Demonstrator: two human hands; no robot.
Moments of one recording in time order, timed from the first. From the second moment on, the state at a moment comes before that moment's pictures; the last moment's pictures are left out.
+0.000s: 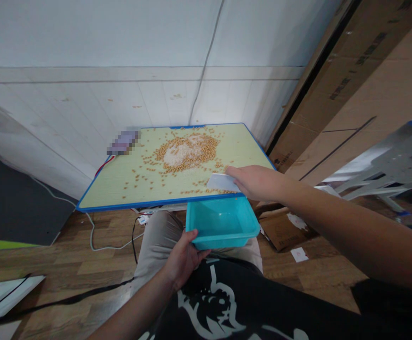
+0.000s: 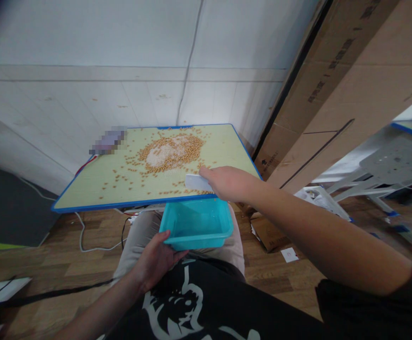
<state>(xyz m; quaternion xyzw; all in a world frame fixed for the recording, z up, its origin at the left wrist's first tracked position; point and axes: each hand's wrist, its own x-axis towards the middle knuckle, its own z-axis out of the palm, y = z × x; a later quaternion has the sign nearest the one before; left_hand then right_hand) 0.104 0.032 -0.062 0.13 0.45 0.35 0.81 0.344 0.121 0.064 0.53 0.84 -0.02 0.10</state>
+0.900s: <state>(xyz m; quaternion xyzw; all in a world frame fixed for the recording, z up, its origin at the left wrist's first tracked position) 0.100 0.034 -0.066 0.15 0.44 0.35 0.82 0.346 0.104 0.066 0.52 0.85 -0.03 0.10</state>
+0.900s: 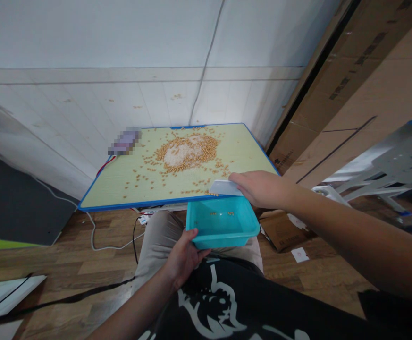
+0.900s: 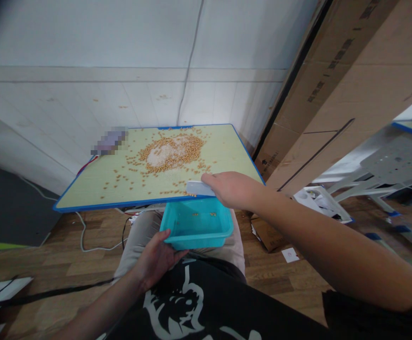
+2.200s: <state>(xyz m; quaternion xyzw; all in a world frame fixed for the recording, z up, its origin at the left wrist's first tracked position) 0.058 0.027 -0.077 0.14 0.44 0.40 0.79 0.290 0.149 0.057 0.44 0.90 0.02 0.03</state>
